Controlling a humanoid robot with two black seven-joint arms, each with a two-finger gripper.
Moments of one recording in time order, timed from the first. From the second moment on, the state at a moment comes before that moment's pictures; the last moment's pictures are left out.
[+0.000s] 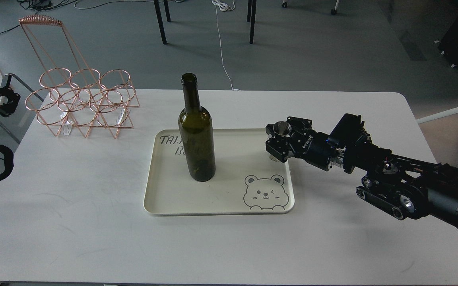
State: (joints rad) left arm -0.73 0.57 -0.68 -0.35 -0.27 -0.49 -0.40; right arm 0.85 -0.37 0.13 0.82 -1.75 -0.49 0.49
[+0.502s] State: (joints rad) left arm -0.73 0.56 -0.68 -0.36 -0.27 -0.49 -0.40; right arm 0.72 -0.60 0.21 0.84 -1.55 -0.49 0.49
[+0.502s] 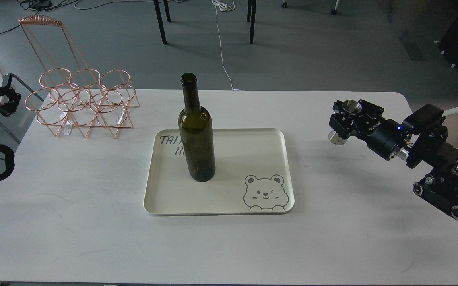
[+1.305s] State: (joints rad) left arm -0.73 0.56 -0.68 -0.36 -0.27 -0.49 -0.40; right arm 0.63 -0.60 0.20 0.78 -1.49 -0.49 0.49
